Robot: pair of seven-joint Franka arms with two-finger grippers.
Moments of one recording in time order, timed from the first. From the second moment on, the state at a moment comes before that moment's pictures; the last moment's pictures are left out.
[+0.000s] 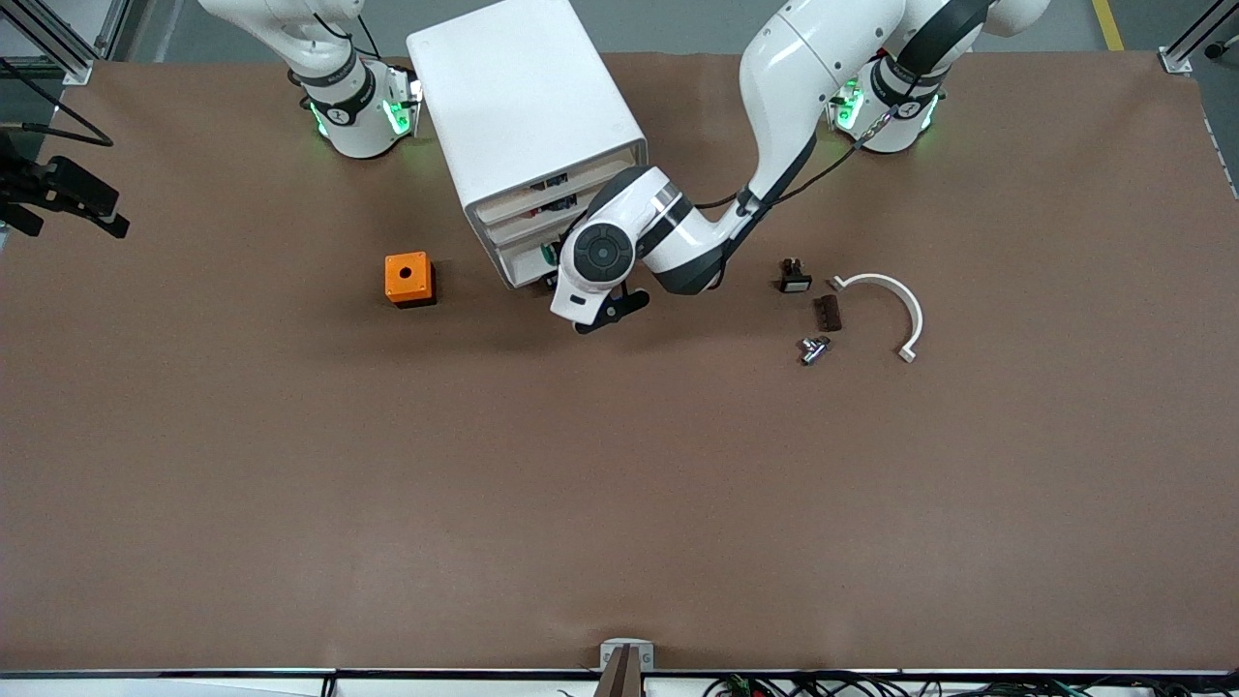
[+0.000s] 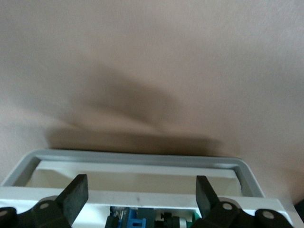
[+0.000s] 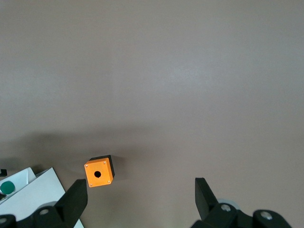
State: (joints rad) left arm -0.67 0.81 -0.32 -1.40 -0.26 2.04 -1.23; right arm -0.03 -0.13 -0.04 -1.68 0.00 1.58 -0.03
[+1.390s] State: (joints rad) left arm -0.62 0.83 -0.32 -1.37 -0.30 2.04 -1.23; right arm -0.03 -0.12 -0.04 -1.63 -0.01 1.58 -0.03
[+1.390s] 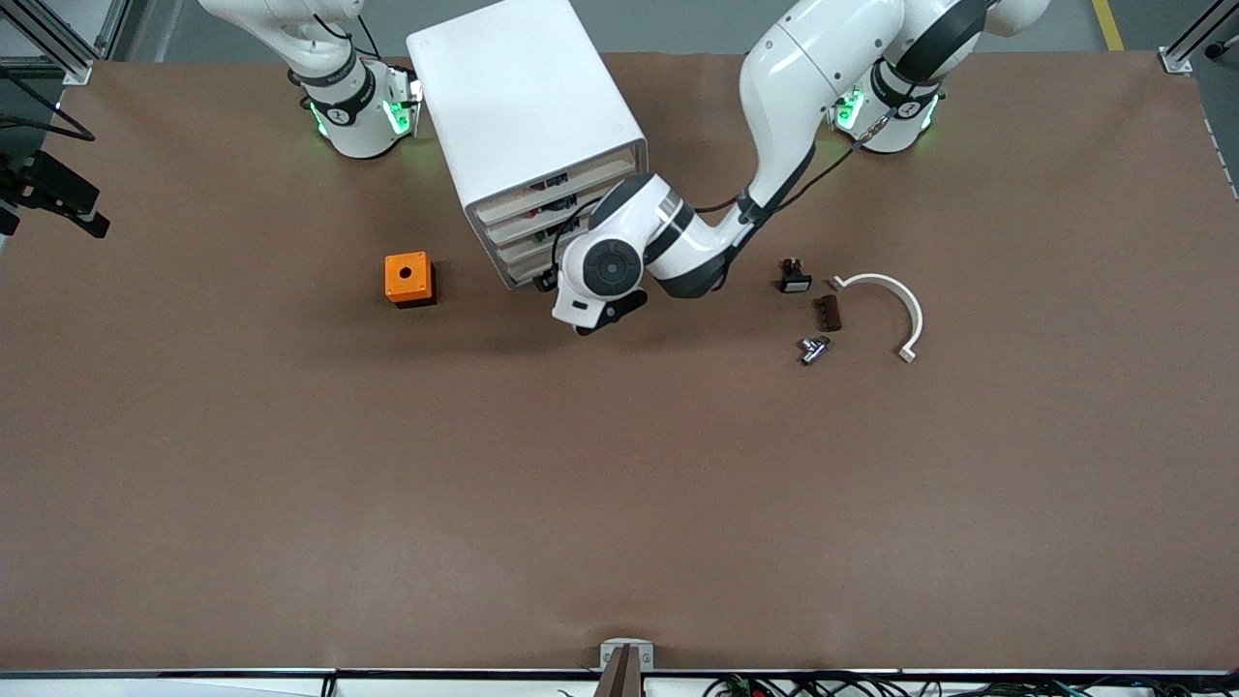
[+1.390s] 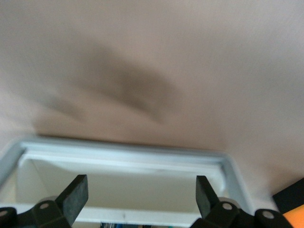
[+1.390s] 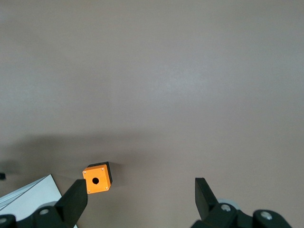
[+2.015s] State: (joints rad) left arm -0.30 0.53 -0.32 -1.32 -0.13 1.82 -1.04; right arm -0.03 -0.11 -0.04 -1.62 -0.01 1.58 -0.10
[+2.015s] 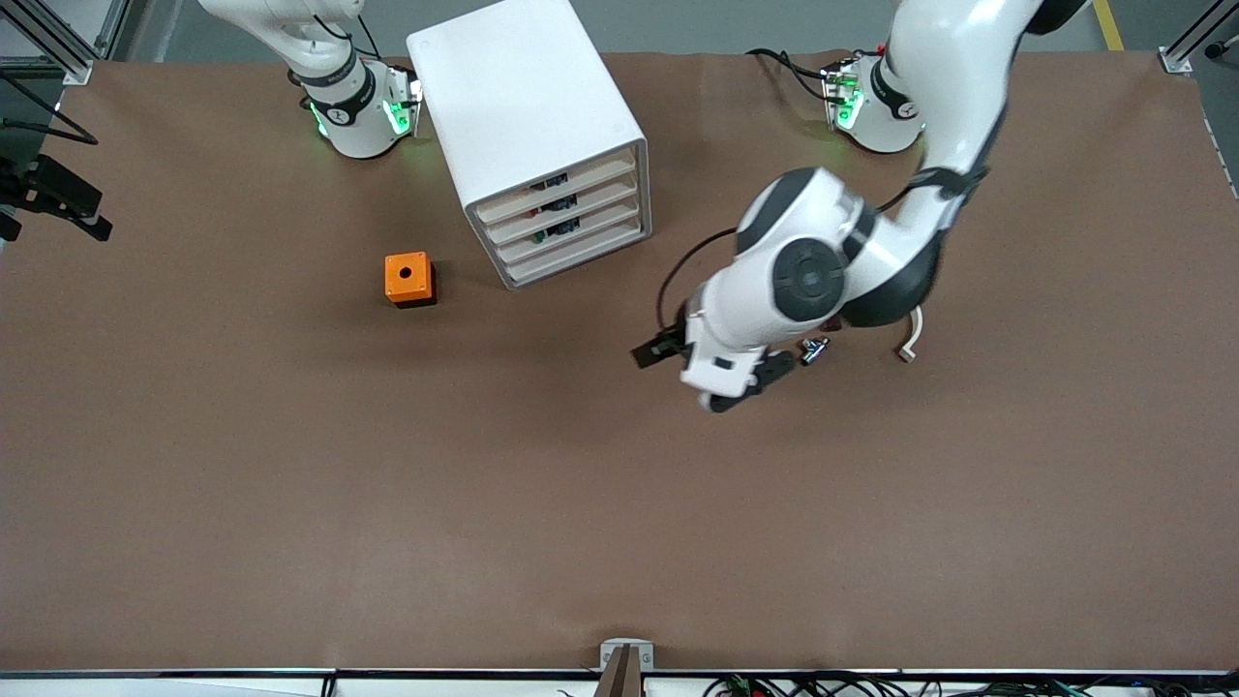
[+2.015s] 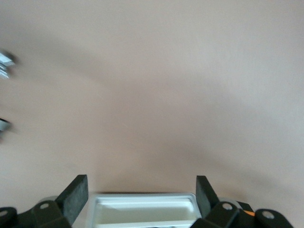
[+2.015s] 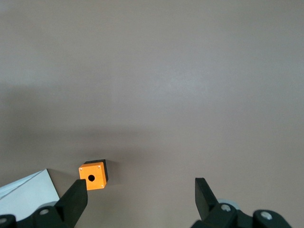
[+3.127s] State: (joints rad) left arm 0.04 0.21 -0.12 -1.41 -0.09 1.41 -0.11; right arm -0.05 -0.11 -0.06 -1.62 -0.01 1.58 -0.13
